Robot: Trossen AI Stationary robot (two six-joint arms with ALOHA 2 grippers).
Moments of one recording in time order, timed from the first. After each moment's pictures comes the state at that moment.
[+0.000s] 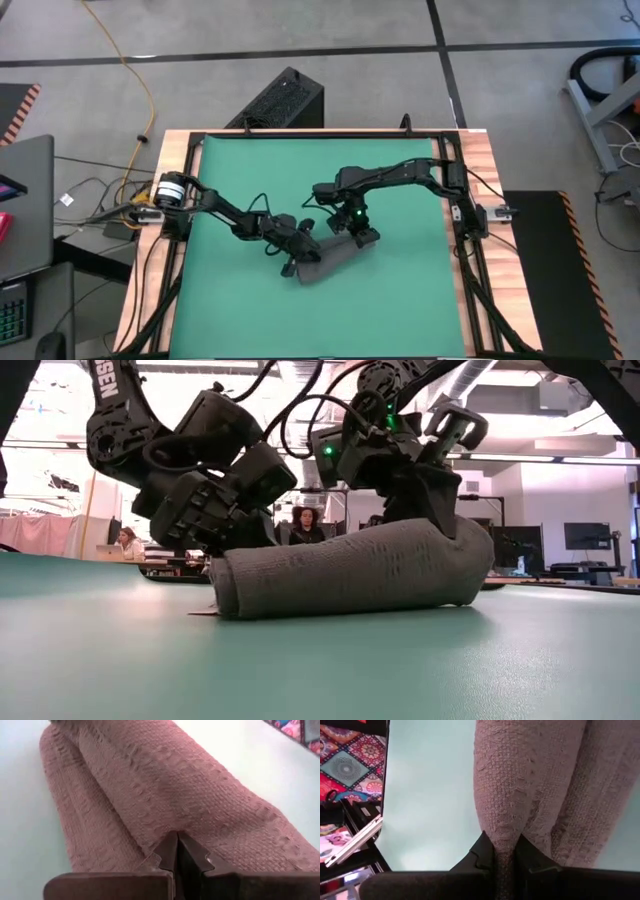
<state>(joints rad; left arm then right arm) -0.08 1.92 0.66 0.74 0.27 0.04 -0.13 2.07 1.59 -1.28 -0.62 -0.61</state>
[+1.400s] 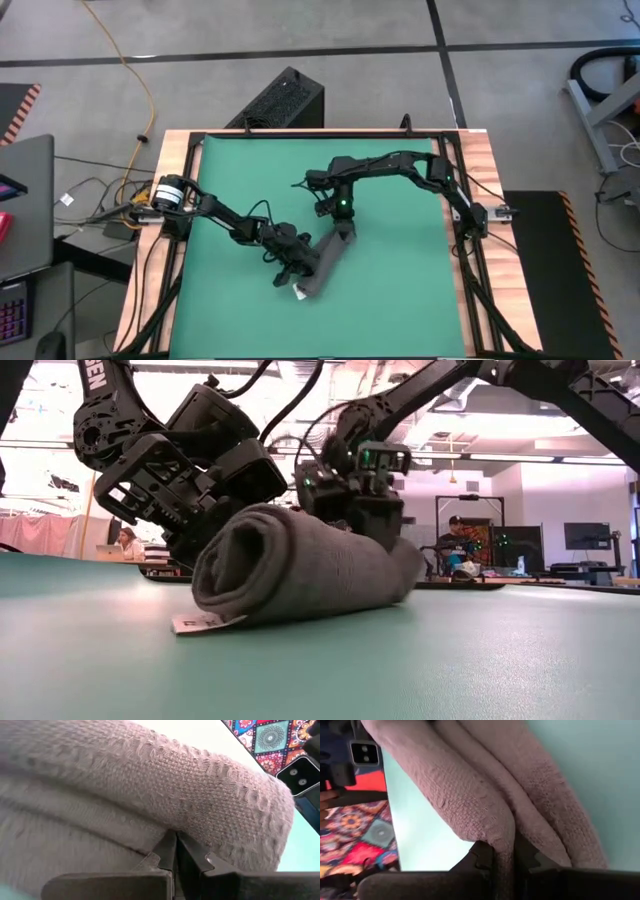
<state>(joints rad) -0.15 1.92 0.66 0.64 0.44 -0.18 -0.25 2.21 1.69 -1.20 -0.70 -0.33</state>
